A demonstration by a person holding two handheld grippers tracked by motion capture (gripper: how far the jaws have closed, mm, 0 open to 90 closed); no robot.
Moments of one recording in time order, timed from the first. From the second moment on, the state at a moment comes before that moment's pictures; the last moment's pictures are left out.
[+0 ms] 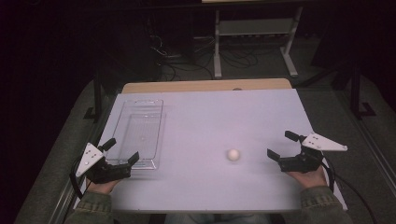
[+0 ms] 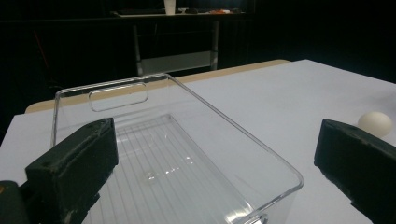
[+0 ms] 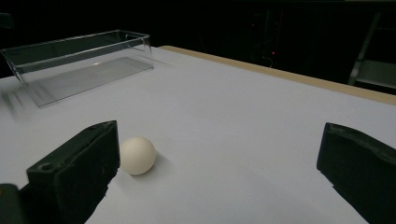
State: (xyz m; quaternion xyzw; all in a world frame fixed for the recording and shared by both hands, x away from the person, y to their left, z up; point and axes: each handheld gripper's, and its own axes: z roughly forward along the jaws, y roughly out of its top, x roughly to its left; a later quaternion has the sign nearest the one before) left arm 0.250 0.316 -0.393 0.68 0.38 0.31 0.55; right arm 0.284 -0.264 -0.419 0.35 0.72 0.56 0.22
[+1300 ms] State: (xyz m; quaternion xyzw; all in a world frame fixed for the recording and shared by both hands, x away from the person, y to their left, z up) left arm 0.265 0.296 -0.372 0.71 0.37 0.24 0.55; right arm 0.281 -0.263 -0.418 0.34 0.72 0.56 0.23
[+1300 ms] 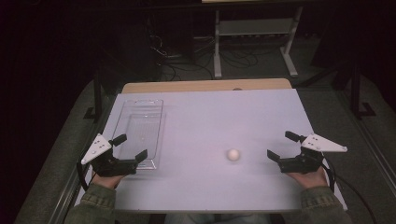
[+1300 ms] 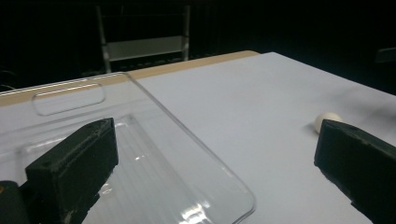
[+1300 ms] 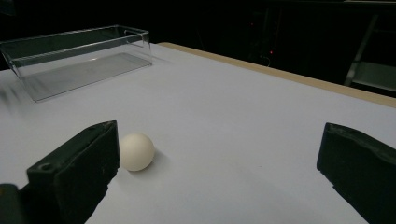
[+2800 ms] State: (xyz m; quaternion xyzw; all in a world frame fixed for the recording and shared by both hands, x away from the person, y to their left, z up) left arm 0.291 0.258 -0.333 0.78 0.30 0.22 0.50; right arm 0.281 -0.264 -0.417 0.34 0.72 0.56 0.23
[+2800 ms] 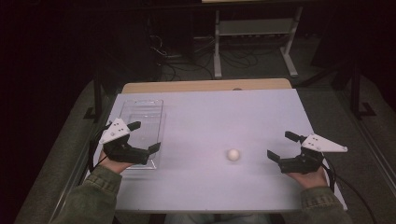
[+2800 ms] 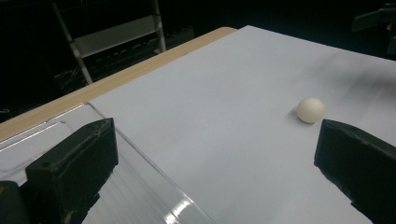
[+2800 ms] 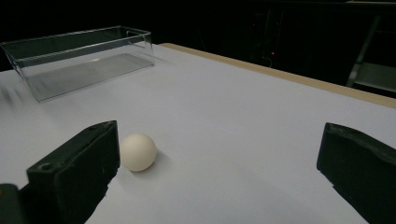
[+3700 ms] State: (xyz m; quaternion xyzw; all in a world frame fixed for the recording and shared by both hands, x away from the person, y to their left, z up) left arm 0.317 0.217 -0.323 0.83 0.25 0.19 0.46; right arm 0.280 -0.264 -0.417 0.34 0.72 0.56 0.22
